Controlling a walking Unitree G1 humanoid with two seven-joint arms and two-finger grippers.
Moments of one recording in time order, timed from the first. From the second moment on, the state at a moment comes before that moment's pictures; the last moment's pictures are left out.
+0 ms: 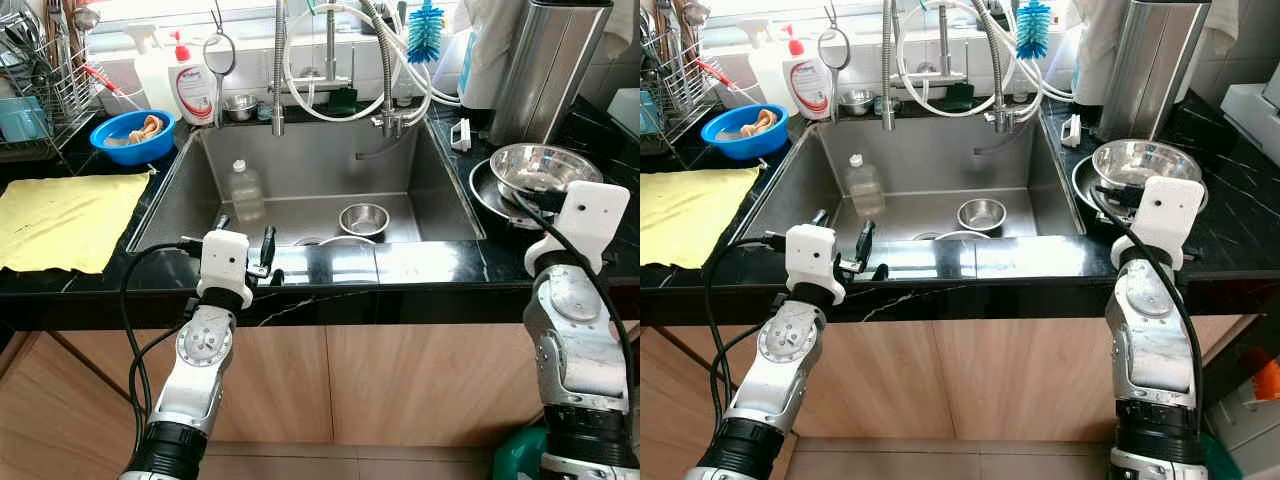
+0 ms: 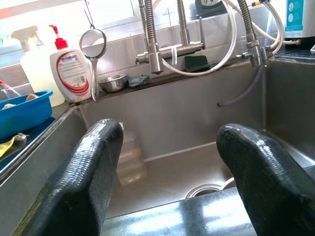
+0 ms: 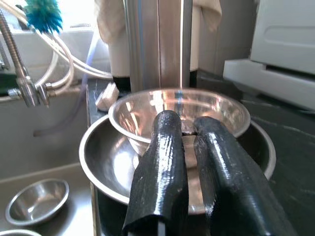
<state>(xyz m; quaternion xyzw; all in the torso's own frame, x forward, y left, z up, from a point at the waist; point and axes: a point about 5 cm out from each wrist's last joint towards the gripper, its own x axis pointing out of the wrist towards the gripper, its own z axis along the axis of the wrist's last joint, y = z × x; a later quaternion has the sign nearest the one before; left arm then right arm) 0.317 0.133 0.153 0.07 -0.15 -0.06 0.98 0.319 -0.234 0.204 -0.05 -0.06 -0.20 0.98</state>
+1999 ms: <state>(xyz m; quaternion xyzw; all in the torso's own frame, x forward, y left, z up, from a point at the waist) 0.317 0.133 0.153 0.07 -0.16 -0.06 0.98 0.378 -0.176 0.172 -0.03 0.05 0.10 0.99</state>
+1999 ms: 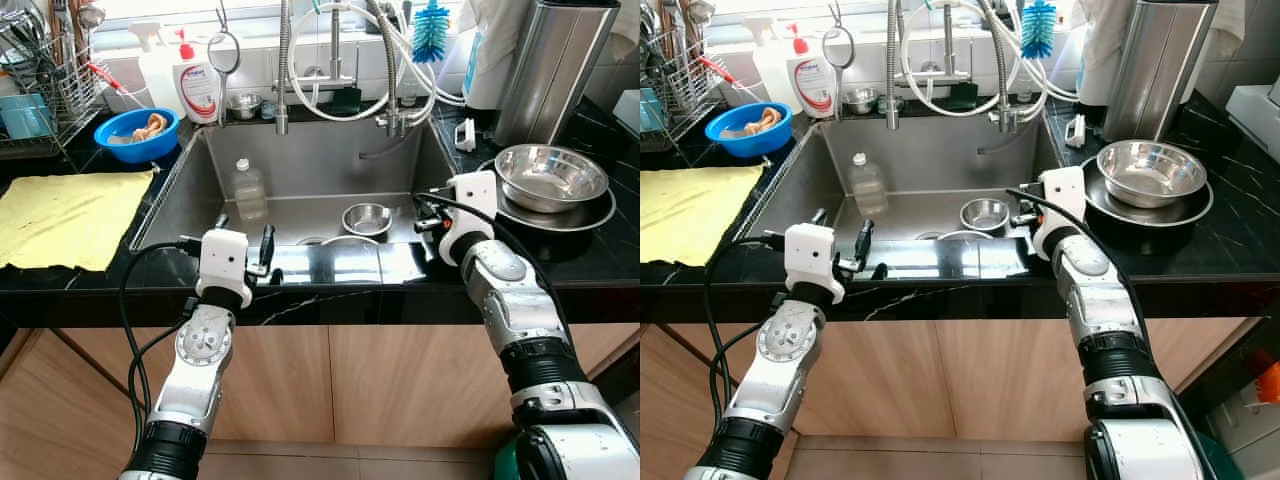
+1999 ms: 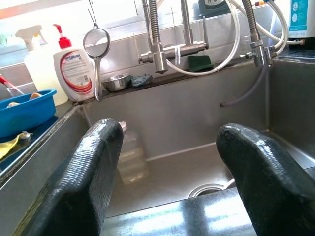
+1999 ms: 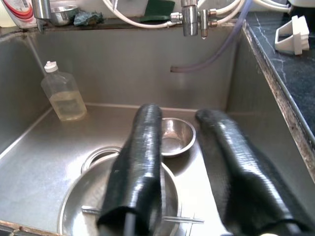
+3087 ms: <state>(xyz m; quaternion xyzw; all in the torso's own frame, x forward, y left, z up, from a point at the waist) 0.314 0.148 0.168 0.07 -0.20 0.01 0.98 0.299 -0.185 0.197 -0.05 -0.19 0.00 0.98</state>
